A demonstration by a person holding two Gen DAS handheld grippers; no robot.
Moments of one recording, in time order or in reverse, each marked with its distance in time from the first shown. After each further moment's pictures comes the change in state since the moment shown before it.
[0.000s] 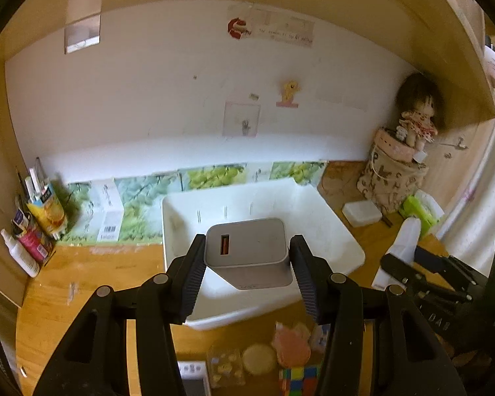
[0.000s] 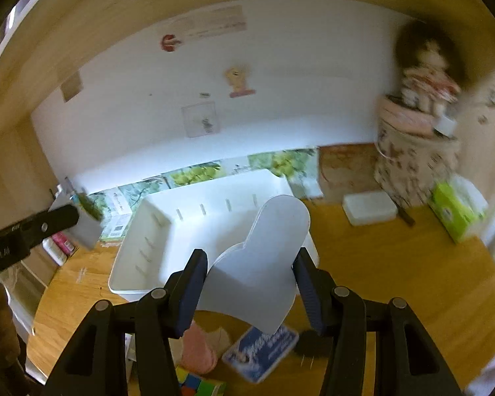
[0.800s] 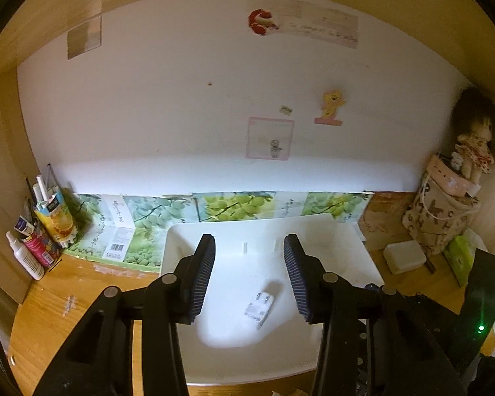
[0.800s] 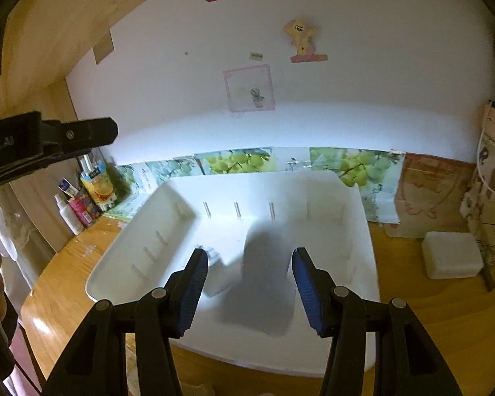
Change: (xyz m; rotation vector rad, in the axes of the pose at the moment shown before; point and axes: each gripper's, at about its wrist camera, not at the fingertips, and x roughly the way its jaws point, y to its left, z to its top) left arm 0.073 -0.018 0.035 -0.071 -0.042 0.197; right arm 0.122 -0.008 0.020 -0.164 0.032 0.277
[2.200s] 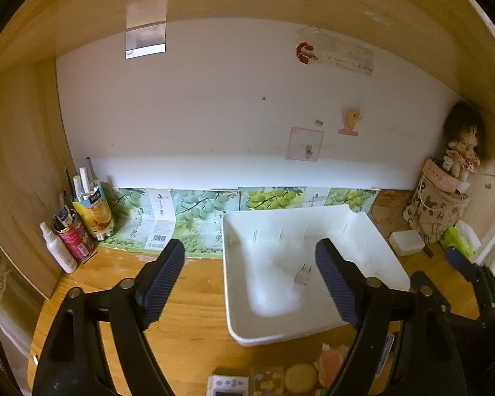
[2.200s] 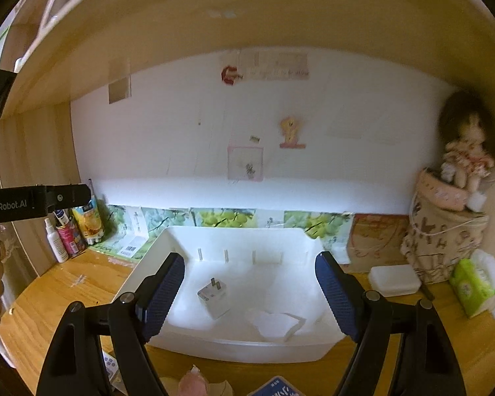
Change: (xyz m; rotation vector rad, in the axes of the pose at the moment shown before) left arm -0.079 0.087 -0.022 0.013 -0.024 -0.022; right arm -0.097 0.083 -0.013 -0.057 -0.263 -0.271
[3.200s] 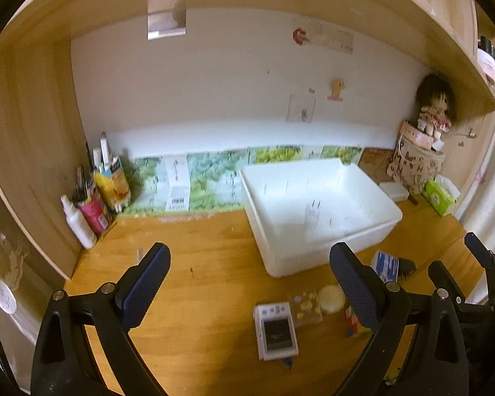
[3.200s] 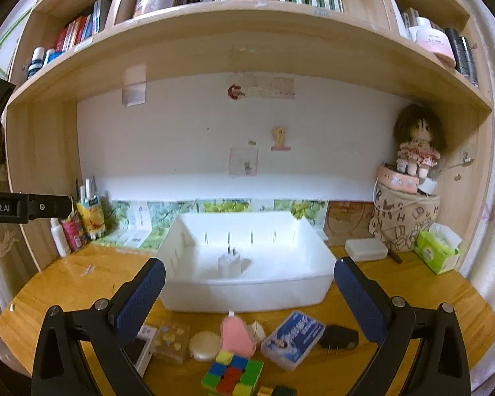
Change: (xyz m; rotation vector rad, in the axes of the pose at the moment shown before) left arm -0.062 0.071 -0.058 0.077 0.078 -0.087; right arm -0.095 0.076 -0.057 0.025 -0.039 -0.146
